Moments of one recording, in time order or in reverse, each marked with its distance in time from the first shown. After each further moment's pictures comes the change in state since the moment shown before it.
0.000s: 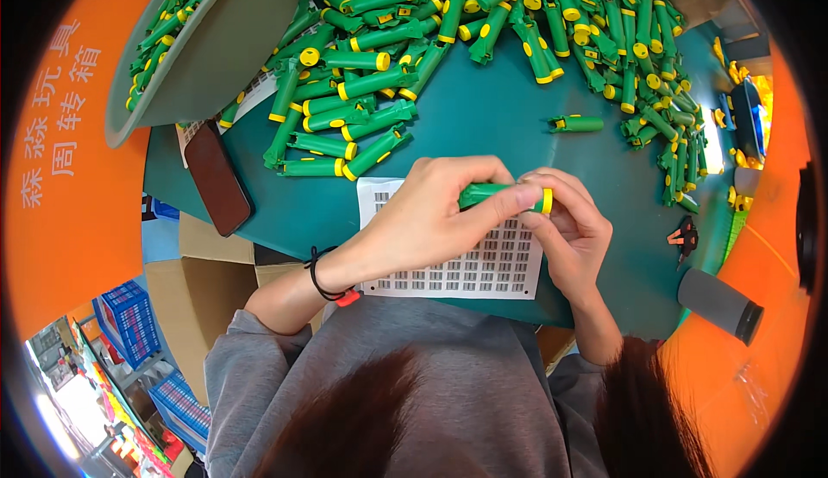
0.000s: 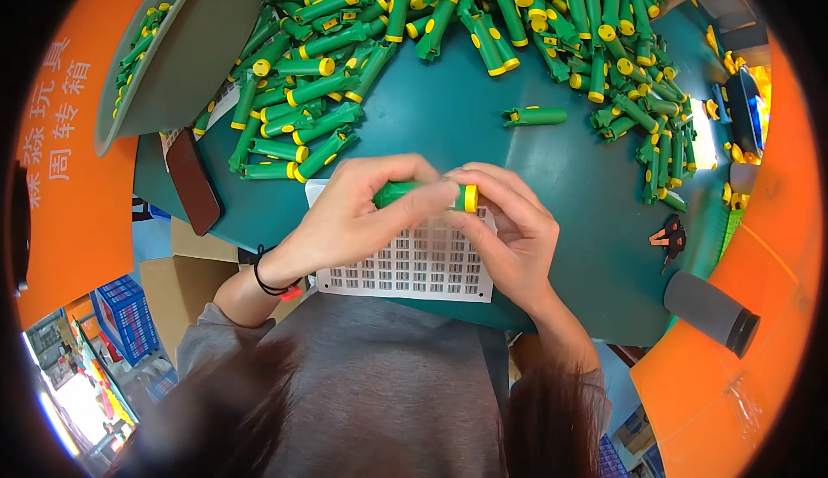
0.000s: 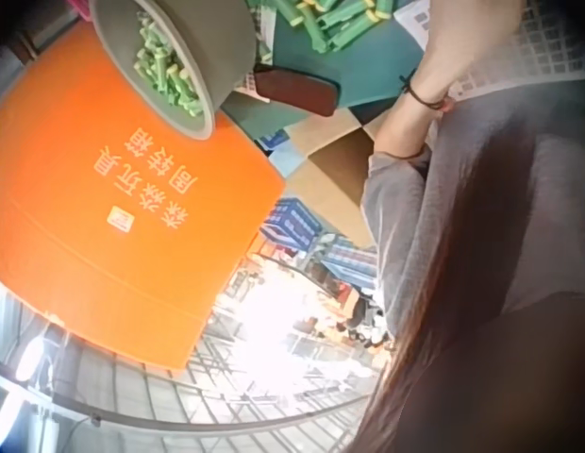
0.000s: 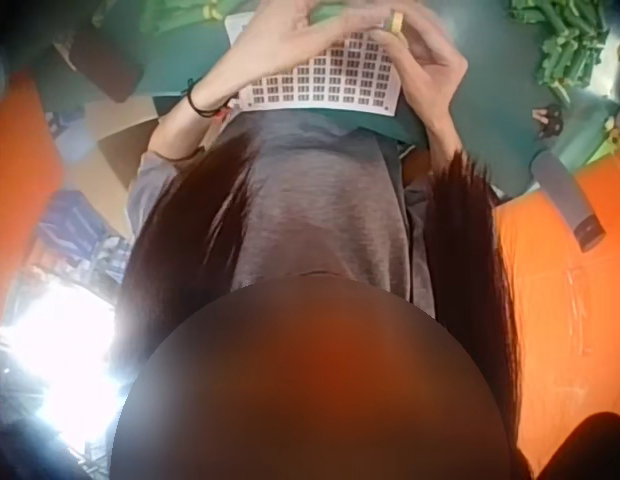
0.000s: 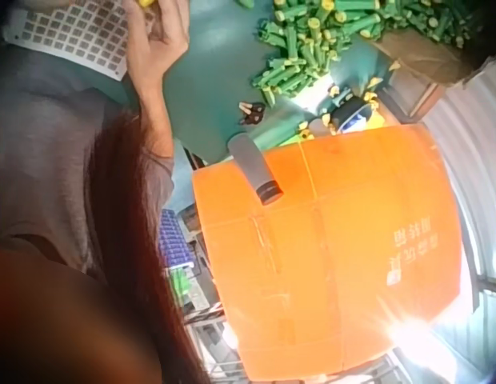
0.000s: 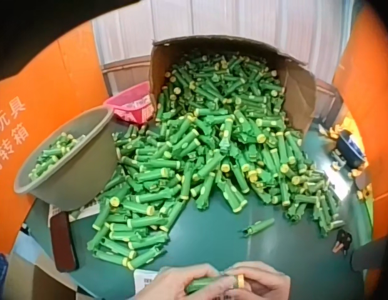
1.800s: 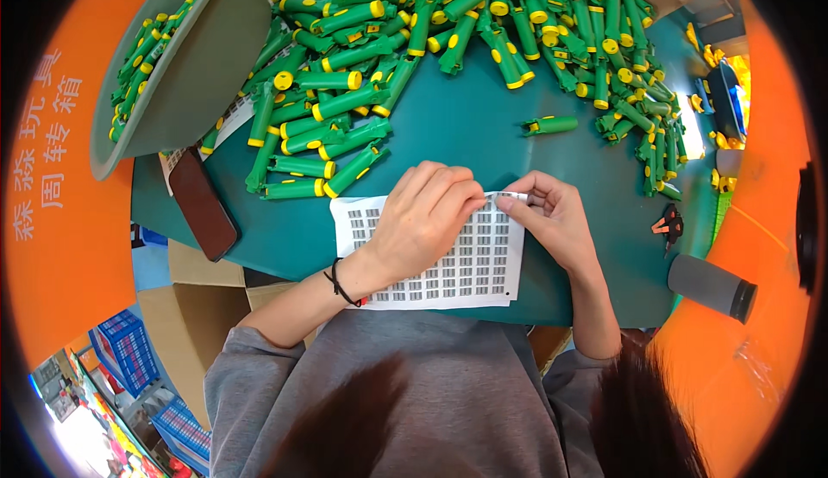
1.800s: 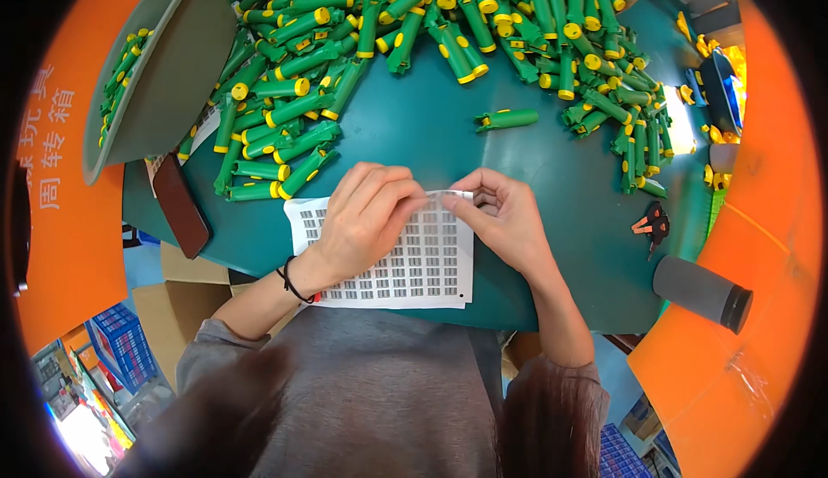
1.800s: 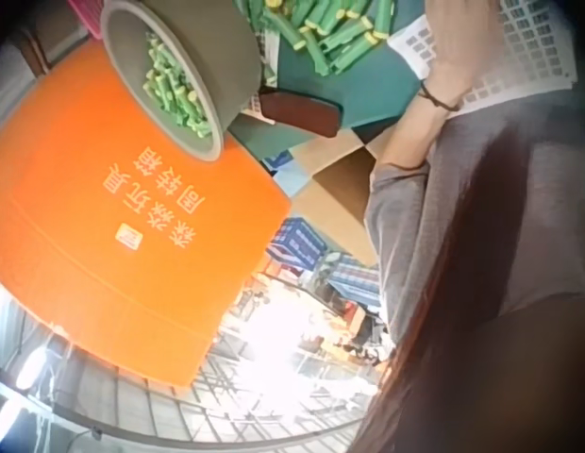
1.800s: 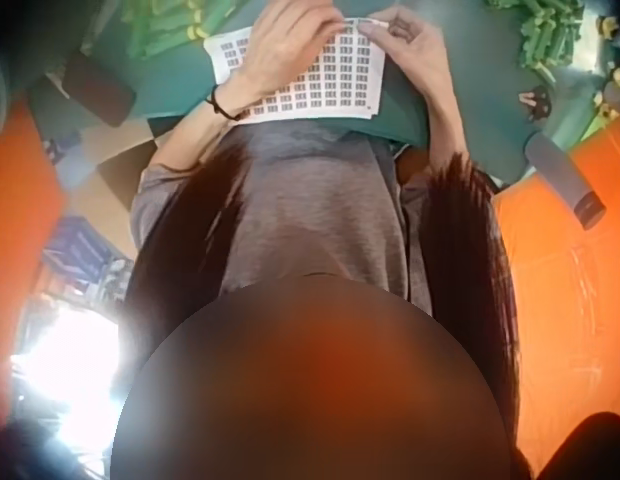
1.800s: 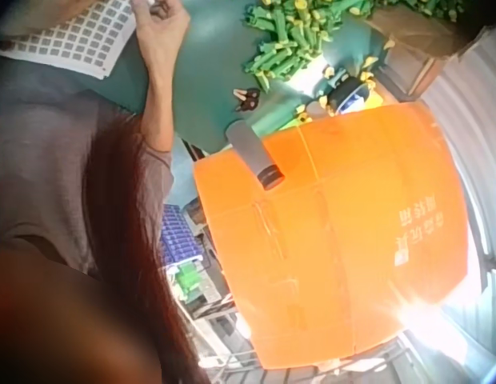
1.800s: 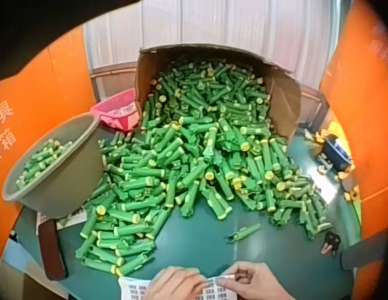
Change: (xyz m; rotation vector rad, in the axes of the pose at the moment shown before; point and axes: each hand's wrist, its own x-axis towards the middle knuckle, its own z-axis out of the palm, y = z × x) left_hand 0.016 -0.068 0.021 0.708 0.403 0.743; right_hand 0.012 0.014 -0.033 -0.047 -0.040 0.683
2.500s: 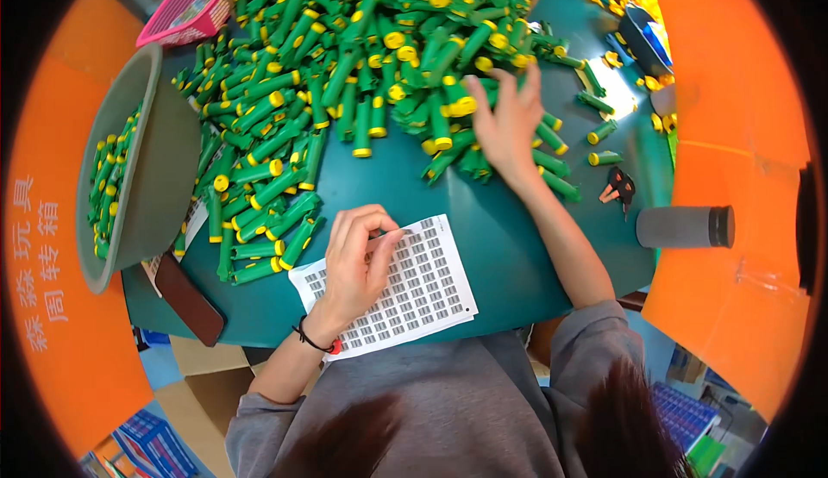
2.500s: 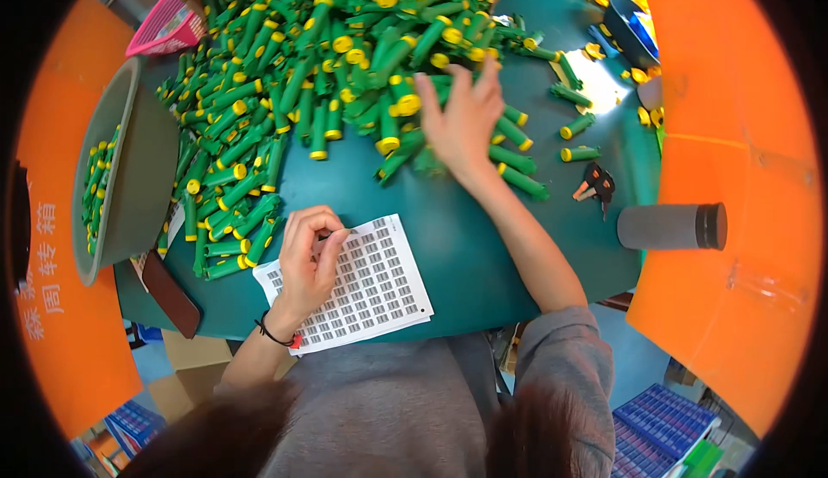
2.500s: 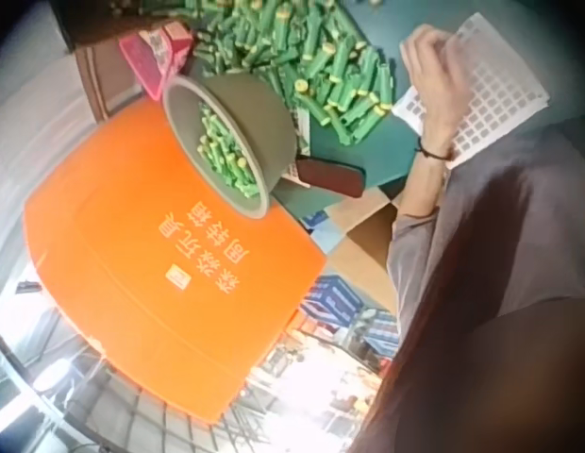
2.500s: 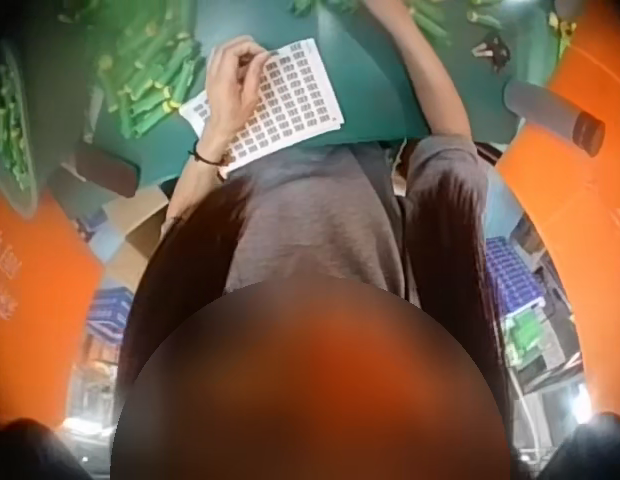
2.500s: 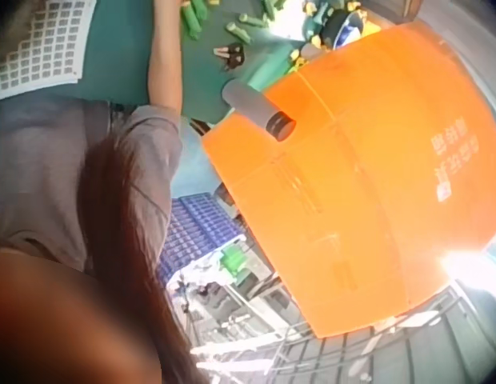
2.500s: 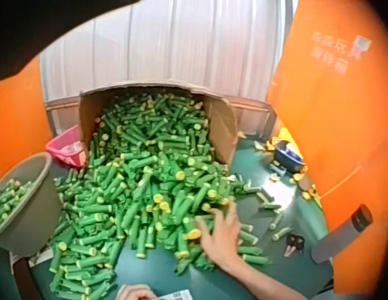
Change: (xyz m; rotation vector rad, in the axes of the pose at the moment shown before) left_hand 0.002 0.000 -0.008 -0.298 -0.090 -0.232; right_hand 0.107 -0.005 -0.066 -0.880 1.143 -0.606
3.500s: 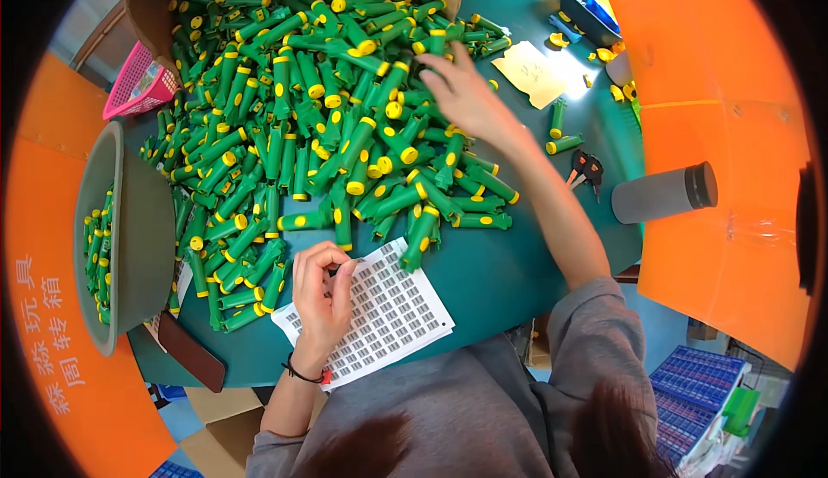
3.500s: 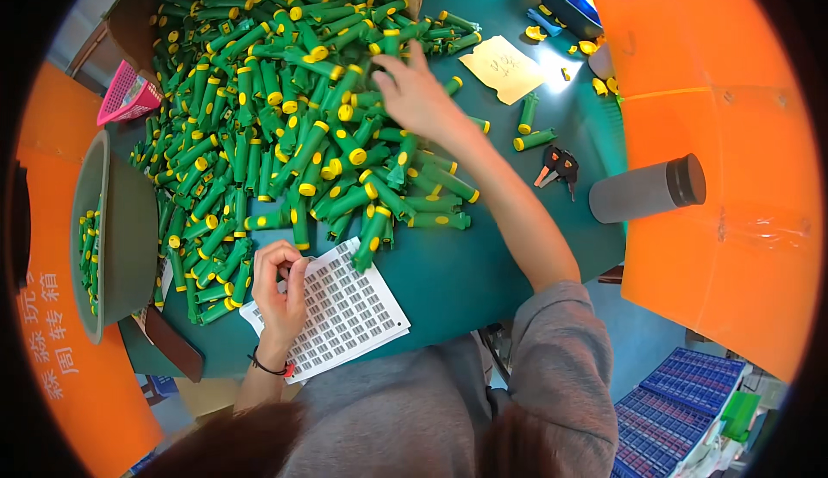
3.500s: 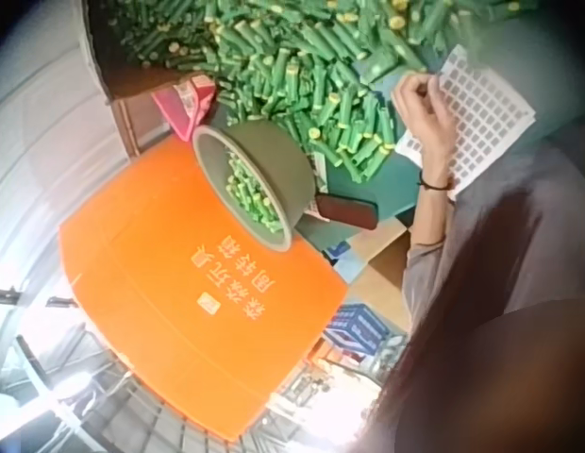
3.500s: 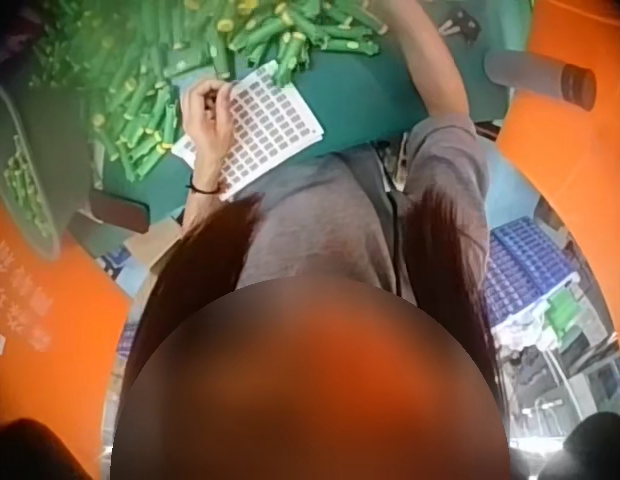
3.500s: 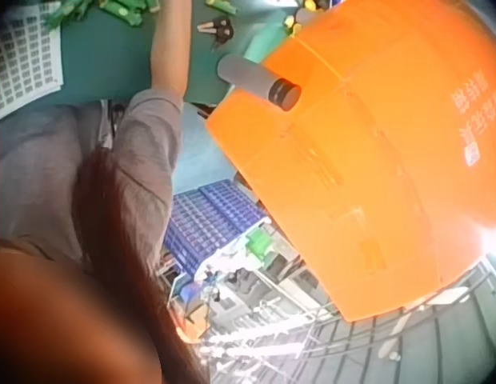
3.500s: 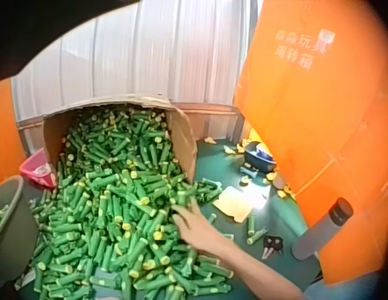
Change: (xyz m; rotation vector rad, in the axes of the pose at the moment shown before) left_hand 0.000 -0.007 0.003 0.026 0.058 0.011; right_hand 0.062 0.013 -0.041 0.300 -0.480 0.079
